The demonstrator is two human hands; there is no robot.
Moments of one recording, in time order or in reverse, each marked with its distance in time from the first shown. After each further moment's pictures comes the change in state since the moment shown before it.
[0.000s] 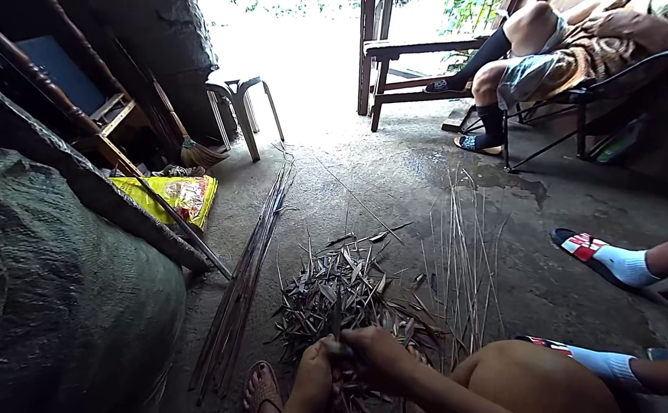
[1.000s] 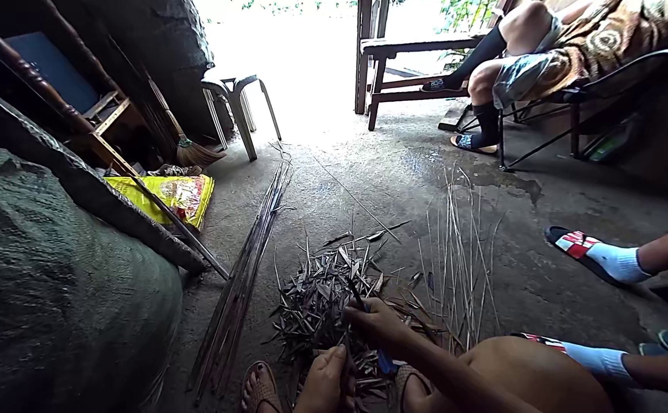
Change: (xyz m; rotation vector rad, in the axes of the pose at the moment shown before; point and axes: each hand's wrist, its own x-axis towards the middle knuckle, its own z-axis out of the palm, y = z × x) left_hand -0.004 -0.009 0.005 0.114 -0.117 -0.018; right_hand 0.017 0.023 -0.011 0.987 0.165 0.084
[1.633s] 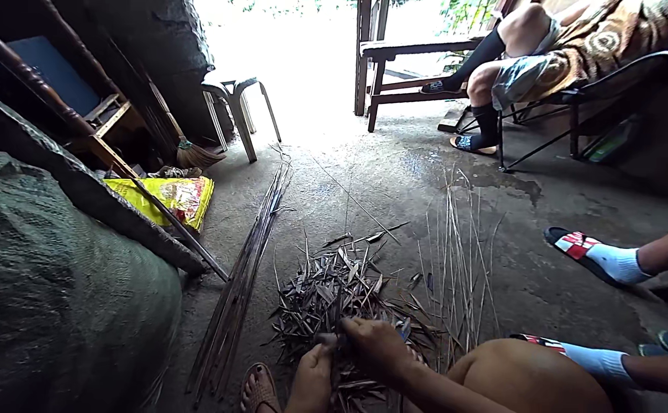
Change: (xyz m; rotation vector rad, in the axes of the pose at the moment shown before) left_hand 0.002 0.000 -0.006 0.055 0.126 0.111; right_hand -0.022 0.011 0.027 -1.203 0.162 -0.325
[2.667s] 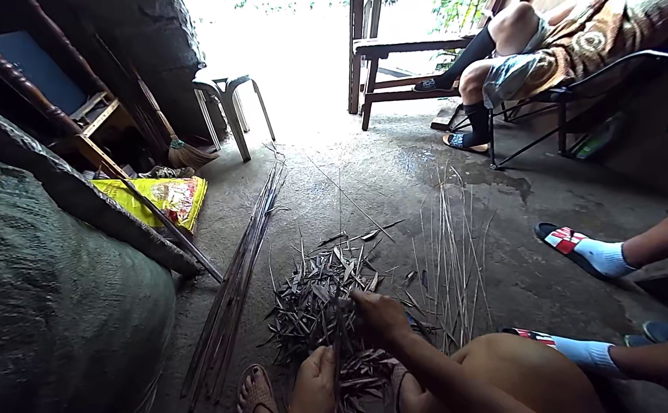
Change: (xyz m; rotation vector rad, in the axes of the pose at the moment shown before) left_hand -0.005 -0.007 0.004 0.126 0.006 0.086; right_hand 0.028 0.020 -0.026 -0.005 -0.180 0.340
